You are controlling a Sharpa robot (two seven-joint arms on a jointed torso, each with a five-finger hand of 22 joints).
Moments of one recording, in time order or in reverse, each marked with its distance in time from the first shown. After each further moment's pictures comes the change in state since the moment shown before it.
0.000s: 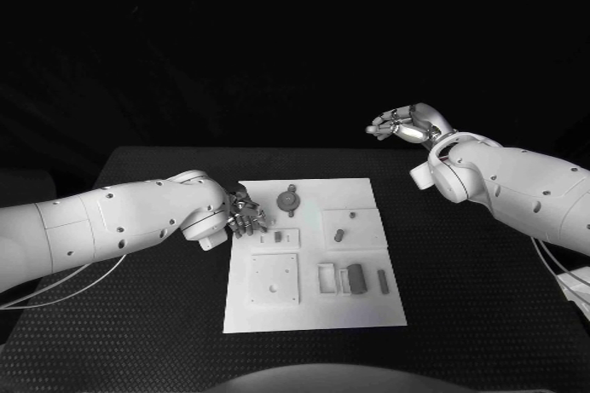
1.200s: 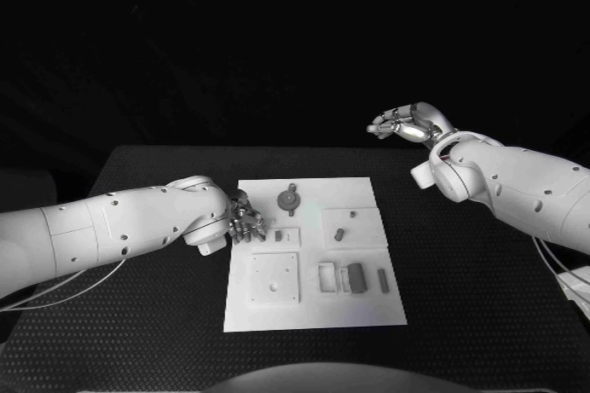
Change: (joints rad) left arm -0.021 0.005 0.000 0.005 -0.061 0.033 -0.034; left_hand -0.002 -0.002 0.001 -0.004 0.004 0.003 -0.004 0.000 0.000 0.011 0.000 0.000 0.003 0.000 0.000 0.000 0.003 0.000 0.000 0.000 0.000 0.001; right arm 0.000 -0.003 0.000 0.002 0.001 0.000 0.000; right_hand 0.000 0.000 0.000 0.000 0.000 0.000 0.000 0.000 0.000 0.000 0.000 0.000 -0.002 -0.006 -0.001 -0.004 0.002 0.000 0.000 0.000 0.000 0.001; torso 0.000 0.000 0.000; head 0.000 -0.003
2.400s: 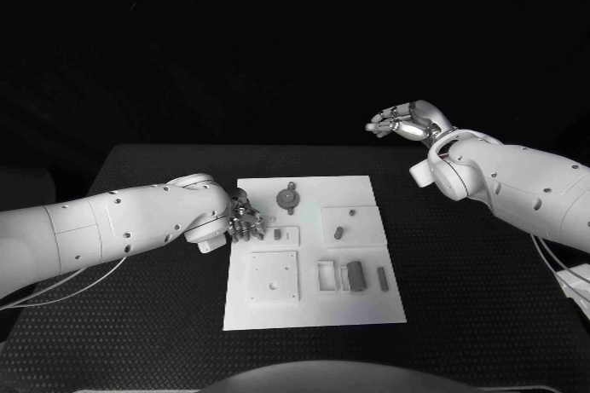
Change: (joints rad) left arm -0.003 0.016 0.002 -0.023 -0.012 0.020 -0.006; left_hand 0.001 0.001 -0.007 -0.001 0.000 0.003 -0.003 0.000 0.053 0.001 -0.005 0.007 0.006 0.004 -0.004 0.000 0.005 0.000 0.000 0.000 0.000 0.000; right arm 0.000 -0.001 0.000 0.005 0.000 0.000 0.000; right_hand 0.000 0.000 0.000 0.000 0.000 0.000 0.000 0.000 0.000 0.000 0.000 0.000 -0.001 0.001 -0.001 0.000 0.002 0.000 0.000 0.000 0.000 0.002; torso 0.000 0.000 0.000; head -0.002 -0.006
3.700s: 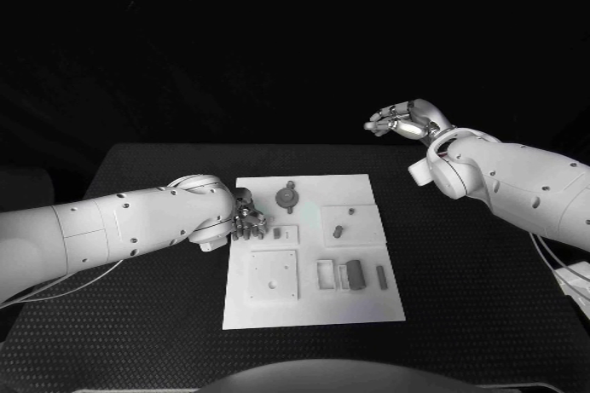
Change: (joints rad) left arm -0.008 0.025 0.000 -0.009 -0.106 0.026 0.001; left_hand -0.028 -0.038 0.001 0.022 -0.001 0.040 -0.011 0.004 0.058 0.022 -0.010 0.055 0.049 0.026 -0.012 0.043 0.032 0.016 0.025 -0.014 0.035 0.000; right arm 0.000 -0.001 0.000 0.002 0.000 0.003 -0.001; right_hand 0.000 0.000 0.000 0.000 0.000 0.000 0.000 0.000 -0.001 0.000 0.000 0.000 -0.002 0.000 0.000 0.000 0.001 0.000 -0.004 -0.004 -0.004 0.002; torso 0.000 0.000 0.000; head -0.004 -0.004
